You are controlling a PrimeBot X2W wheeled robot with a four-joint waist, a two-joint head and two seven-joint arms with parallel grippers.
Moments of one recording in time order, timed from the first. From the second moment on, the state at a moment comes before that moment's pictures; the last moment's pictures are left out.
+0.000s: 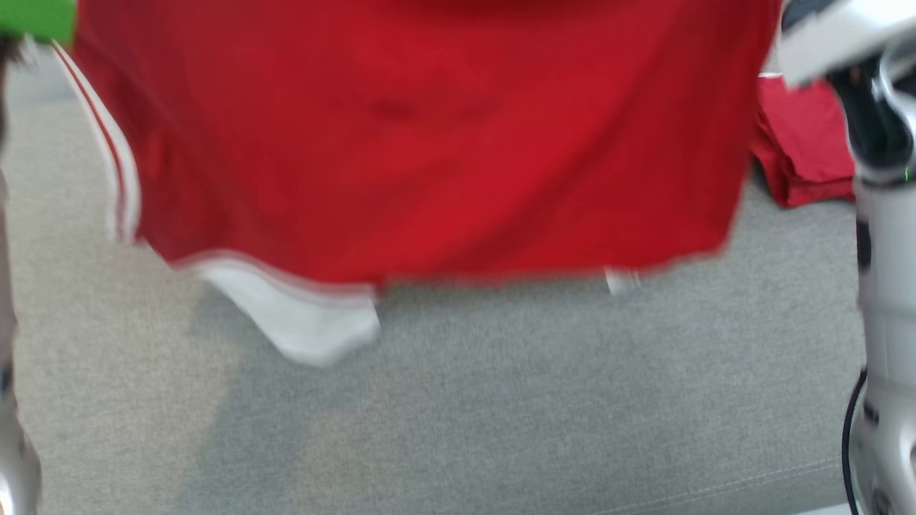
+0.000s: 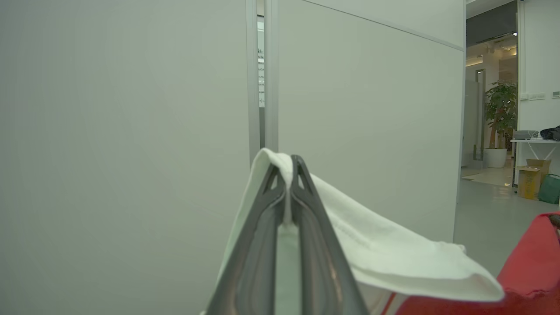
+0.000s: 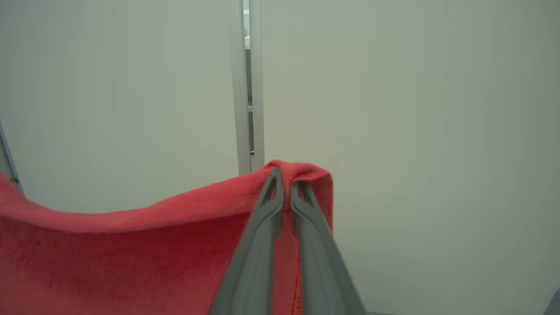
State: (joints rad) left arm -0.98 0.39 -0.16 -0.03 -0.61 -0.09 0.22; right arm -0.89 -0.17 0.02 0.04 0.36 0.13 0.25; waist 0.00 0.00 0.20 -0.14
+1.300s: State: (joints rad) left arm -0.95 0.33 -0.27 0.42 -0.68 -0.13 -0.26; right arm -1.20 -0.05 0.14 0.89 0.16 0.13 -0.26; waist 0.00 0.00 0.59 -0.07
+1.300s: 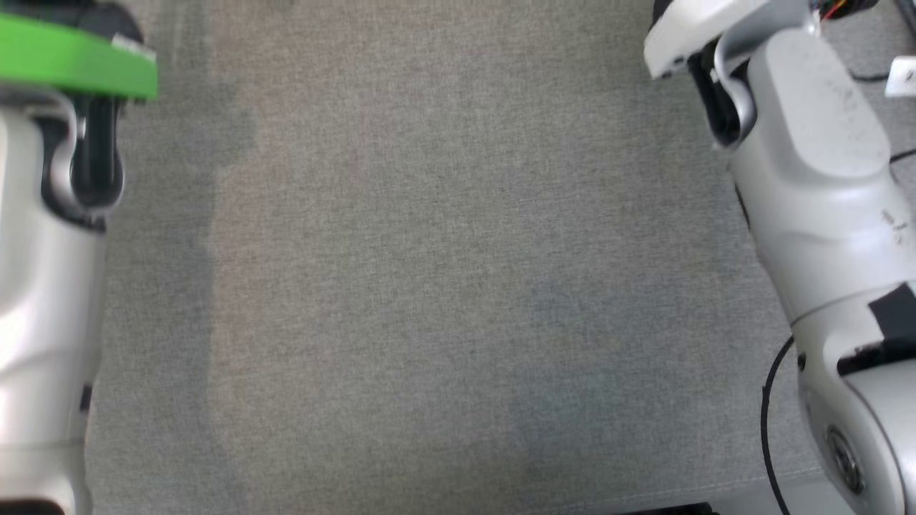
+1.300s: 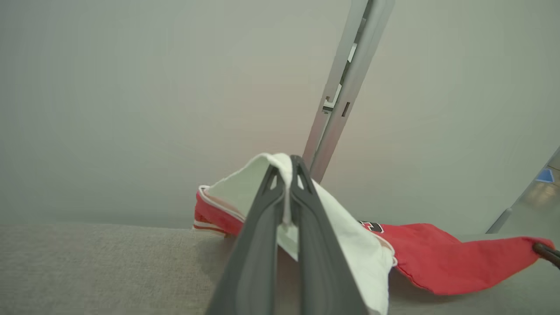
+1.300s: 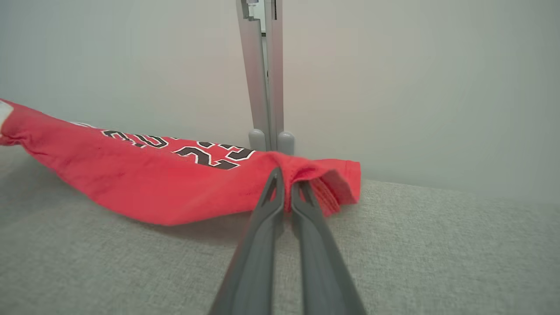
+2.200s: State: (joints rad) left arm 0.11 0.27 -0.13 -0.26 -0.73 0.01 -0.19; right arm -0.31 -0.14 0.06 0.23 0.36 0.13 -0.09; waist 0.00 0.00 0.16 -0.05
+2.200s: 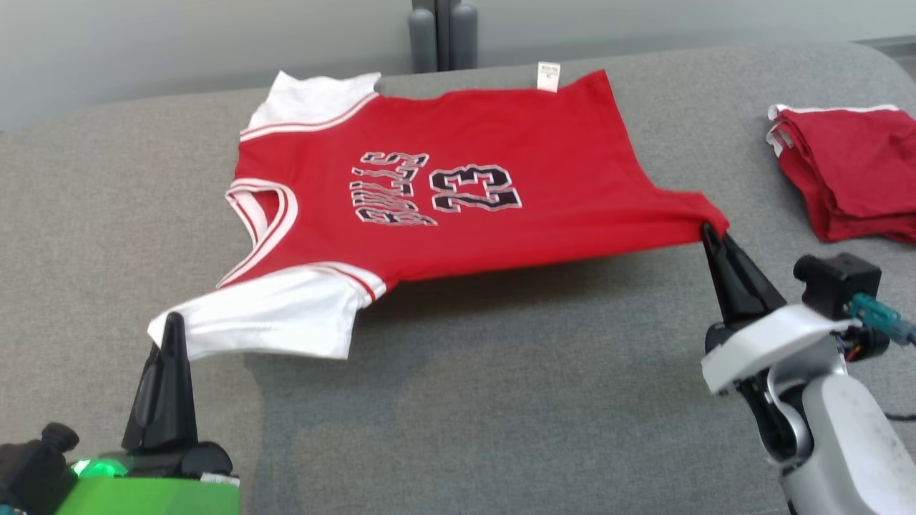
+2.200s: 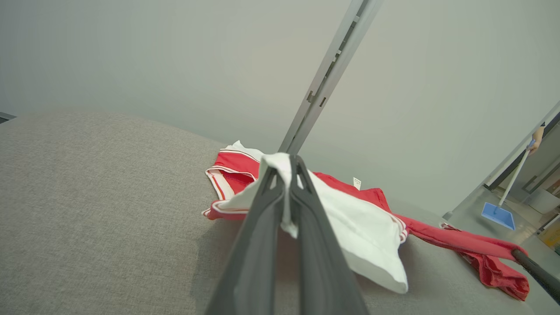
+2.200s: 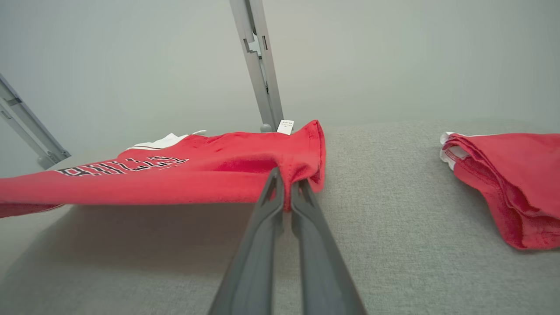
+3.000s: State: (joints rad) left arm 0.07 0.28 -0.18 -0.14 -0.76 0.00 -0.09; right arm -0.15 -0.05 0.02 0.12 0.27 0.13 0.13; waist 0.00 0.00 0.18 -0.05
